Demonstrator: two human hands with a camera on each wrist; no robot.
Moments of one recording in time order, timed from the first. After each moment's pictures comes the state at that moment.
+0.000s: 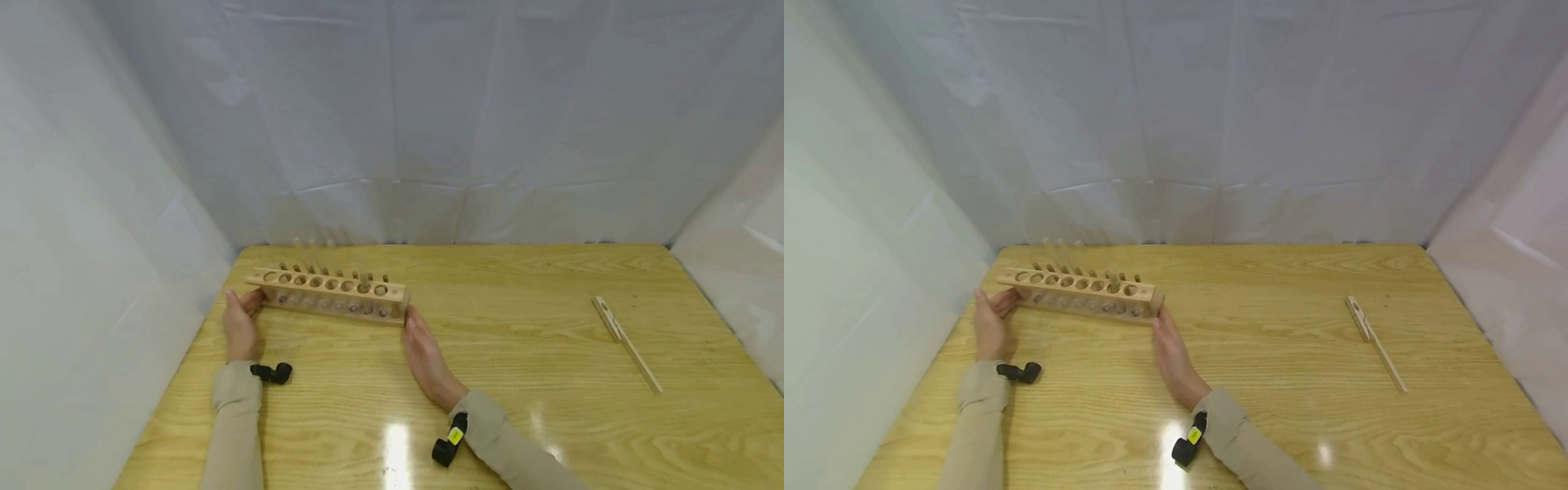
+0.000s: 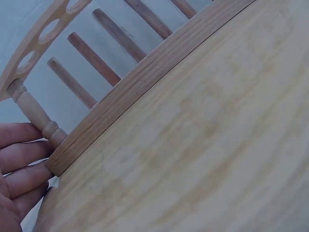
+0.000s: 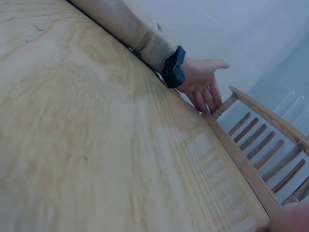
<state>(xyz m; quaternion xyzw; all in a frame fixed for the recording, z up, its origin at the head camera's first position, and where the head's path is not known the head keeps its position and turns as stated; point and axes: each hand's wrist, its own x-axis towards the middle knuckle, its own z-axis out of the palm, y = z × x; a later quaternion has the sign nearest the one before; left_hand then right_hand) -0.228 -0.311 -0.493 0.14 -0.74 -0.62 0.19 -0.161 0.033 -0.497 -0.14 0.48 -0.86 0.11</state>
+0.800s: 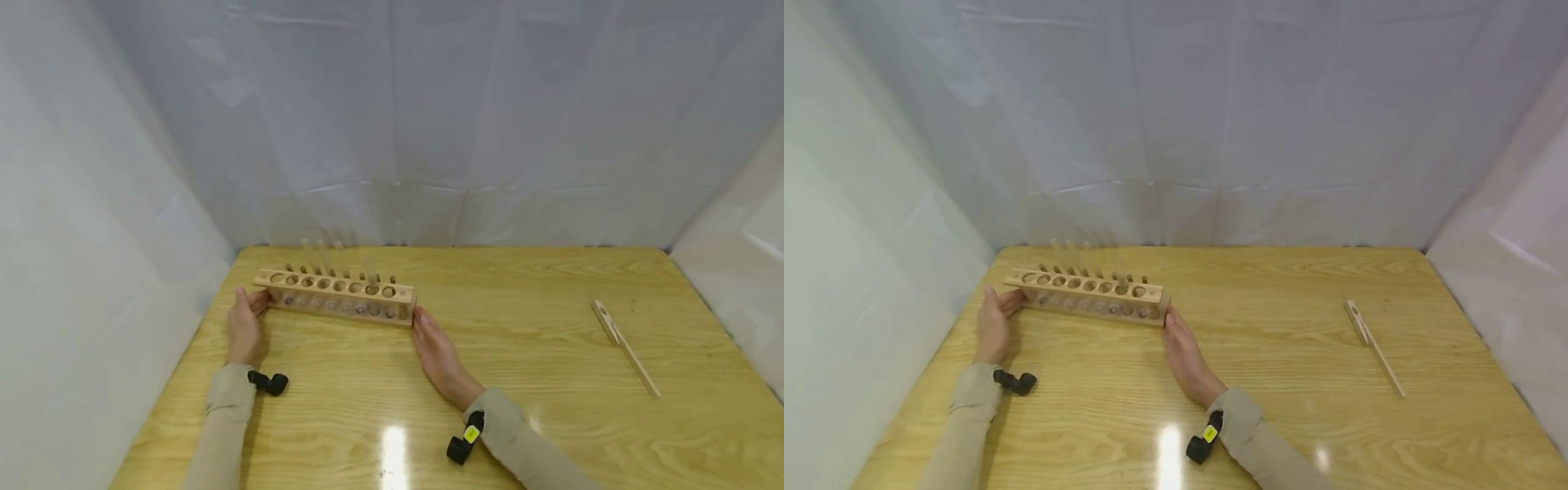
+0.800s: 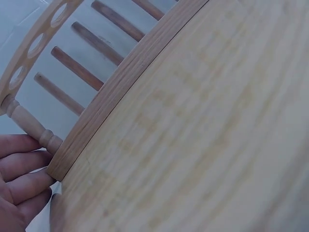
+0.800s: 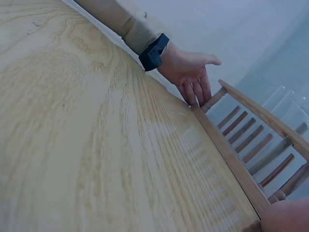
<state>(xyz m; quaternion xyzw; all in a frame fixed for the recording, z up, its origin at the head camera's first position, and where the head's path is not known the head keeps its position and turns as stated) -0.219 -0.312 -0.481 0.08 -0.81 -0.57 0.14 -0.163 0.053 -0.483 -0.11 0.48 -0.86 0.15</state>
